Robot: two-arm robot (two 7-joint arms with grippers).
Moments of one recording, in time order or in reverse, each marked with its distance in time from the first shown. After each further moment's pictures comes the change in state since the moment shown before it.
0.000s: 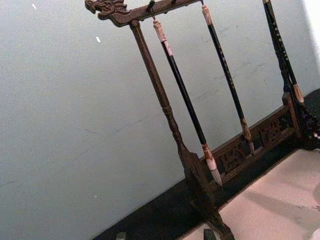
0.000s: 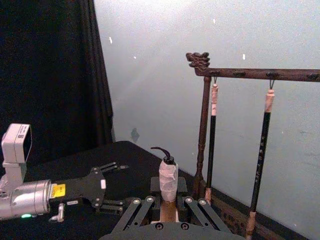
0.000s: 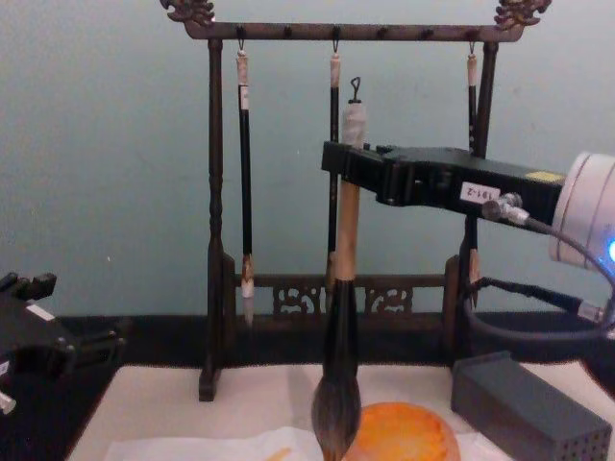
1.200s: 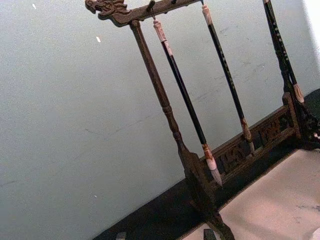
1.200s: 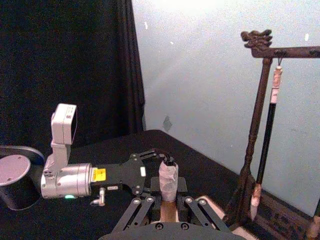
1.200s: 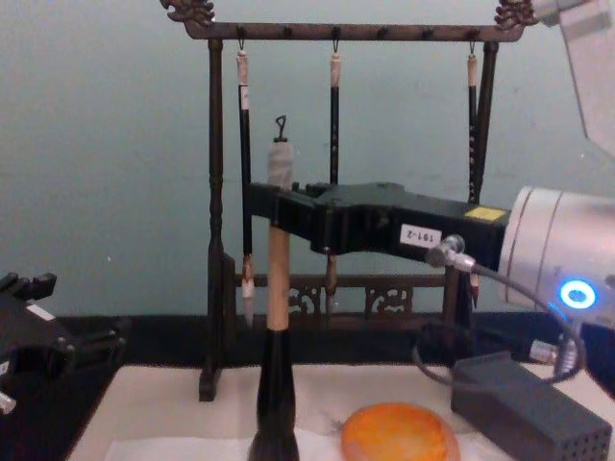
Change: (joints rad) left arm 0.000 0.000 0.000 0.000 0.000 0.000 0.000; right arm 0.003 -0.023 -0.066 0.004 -0.025 0.018 0.072
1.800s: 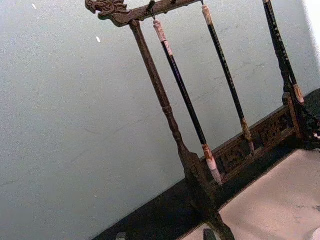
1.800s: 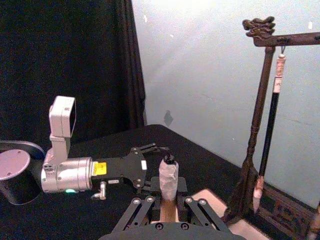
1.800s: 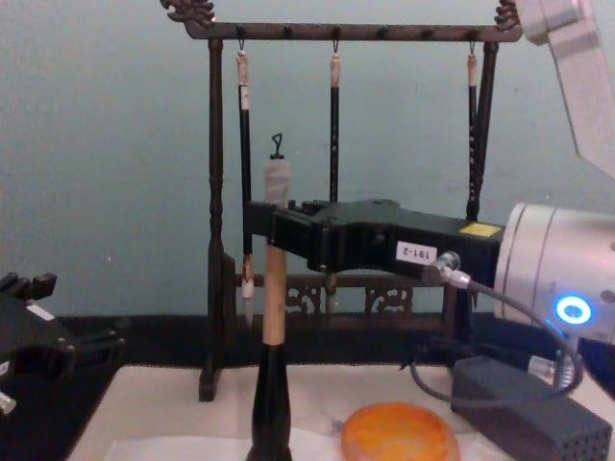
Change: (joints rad) left arm 0.000 0.000 0.000 0.000 0.000 0.000 0.000; right arm -0.001 0.000 -0.010 0.012 0.003 0.009 -0.001
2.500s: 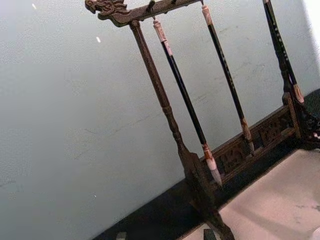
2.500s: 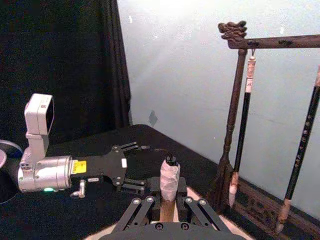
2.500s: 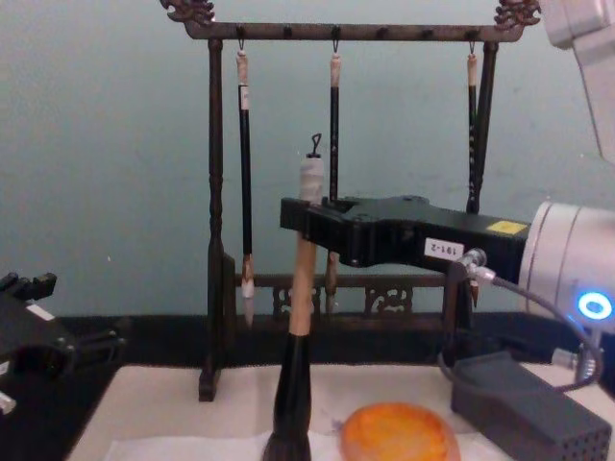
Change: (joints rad) left arm 0.000 0.000 0.000 0.000 0.000 0.000 0.000; right arm 0.000 0.009 0.028 0.021 -0.015 -0.023 -0.014
